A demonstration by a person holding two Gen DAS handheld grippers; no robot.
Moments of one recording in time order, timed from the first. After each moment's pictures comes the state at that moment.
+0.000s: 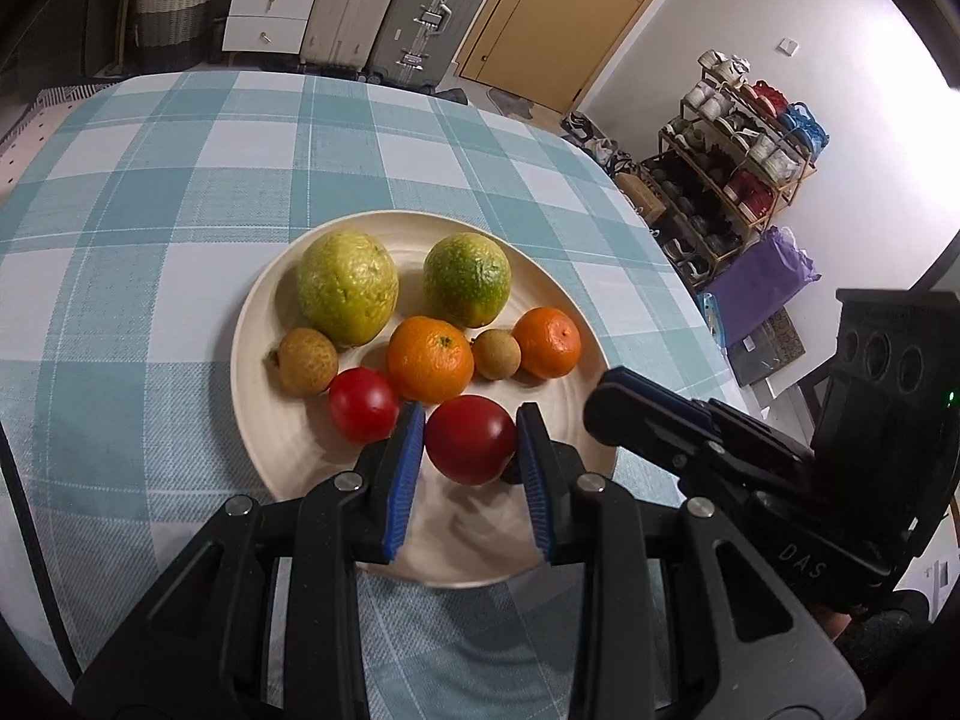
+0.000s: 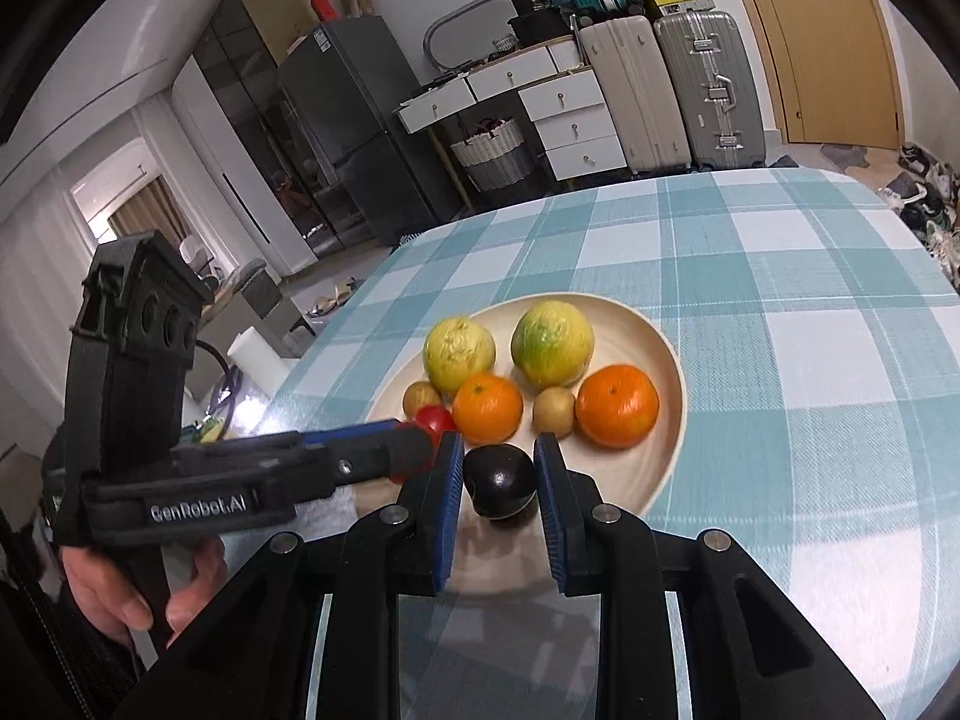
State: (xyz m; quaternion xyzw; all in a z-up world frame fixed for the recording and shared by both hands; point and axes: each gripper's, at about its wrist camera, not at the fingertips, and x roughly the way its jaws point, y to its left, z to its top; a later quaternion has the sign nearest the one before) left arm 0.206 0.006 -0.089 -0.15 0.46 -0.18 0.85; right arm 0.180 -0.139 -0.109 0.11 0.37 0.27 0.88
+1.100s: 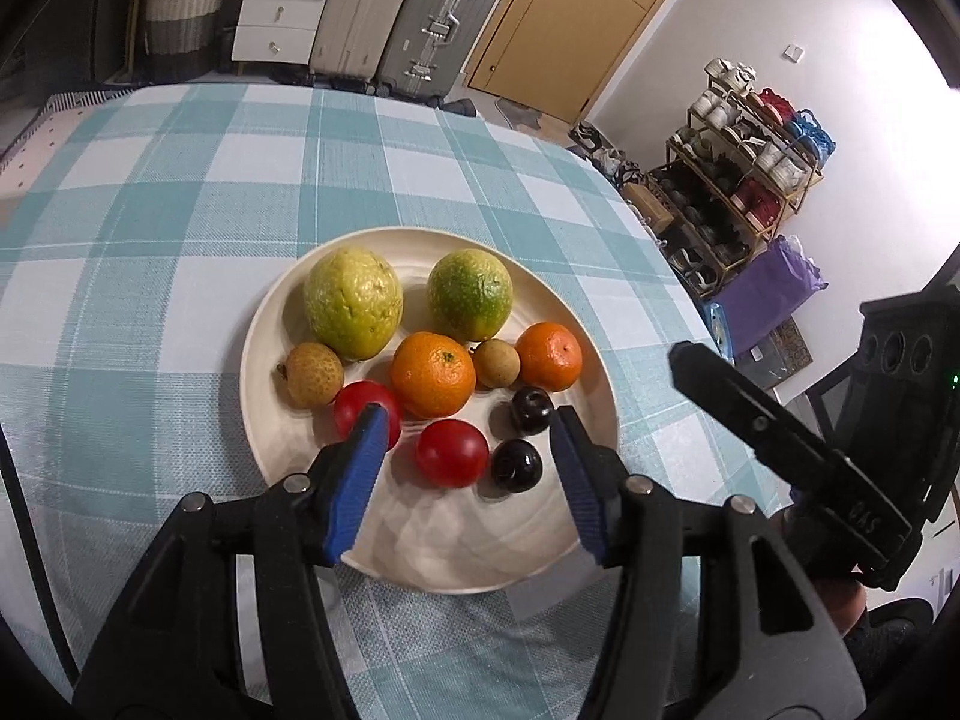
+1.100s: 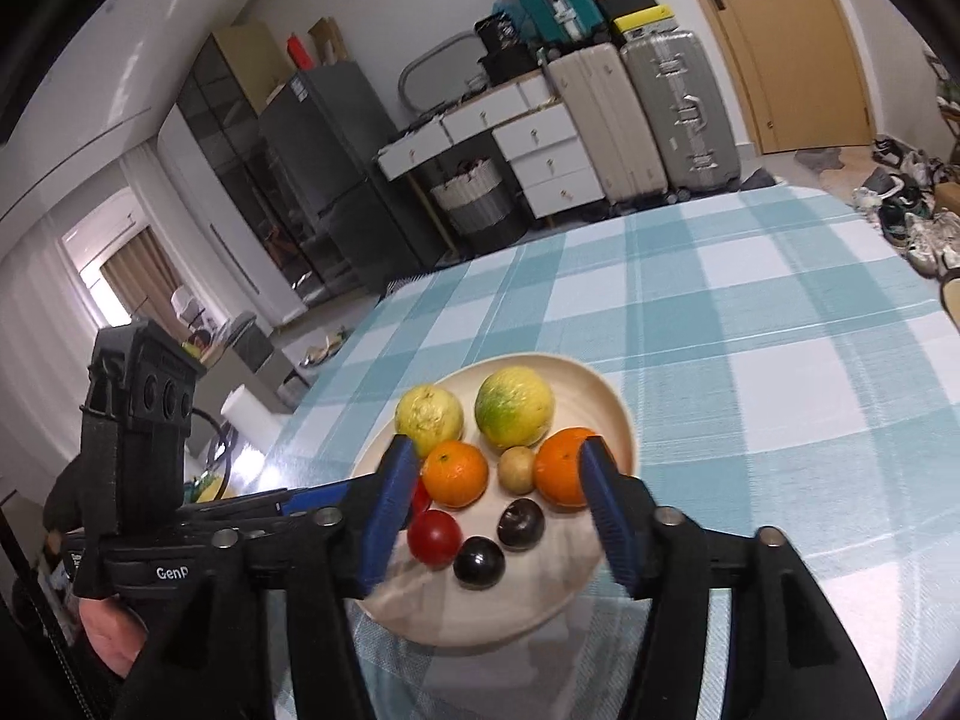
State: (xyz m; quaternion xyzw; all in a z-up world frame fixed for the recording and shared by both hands) left arm 0.202 0.007 -0.080 -0.15 0.45 -0.17 0.87; right arm 0.180 -0.170 -0.096 0.16 0.32 0.23 0.91
